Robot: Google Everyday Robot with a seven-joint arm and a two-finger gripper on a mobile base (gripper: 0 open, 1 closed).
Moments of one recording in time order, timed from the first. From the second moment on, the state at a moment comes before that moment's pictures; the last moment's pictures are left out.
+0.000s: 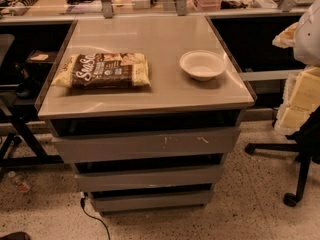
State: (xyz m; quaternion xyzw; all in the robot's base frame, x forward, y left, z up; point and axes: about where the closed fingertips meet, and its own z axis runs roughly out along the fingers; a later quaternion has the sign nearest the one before) arm 0.438 -0.217 0.976 -0.60 0.78 -0.03 0.16
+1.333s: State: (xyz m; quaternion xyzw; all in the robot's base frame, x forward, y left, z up) arm 0.359 -0.169 0.844 -0.60 0.79 0.06 0.13
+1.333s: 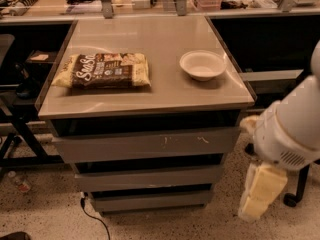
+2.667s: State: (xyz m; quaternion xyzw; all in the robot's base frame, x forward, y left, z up) arm 0.348 -0.155 0.721 -0.60 0.79 0.13 0.10
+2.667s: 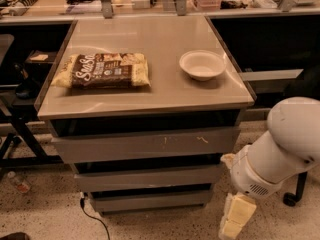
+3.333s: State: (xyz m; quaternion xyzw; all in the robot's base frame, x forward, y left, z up) arm 0.379 -0.140 0.637 -0.58 0.79 0.14 0.11
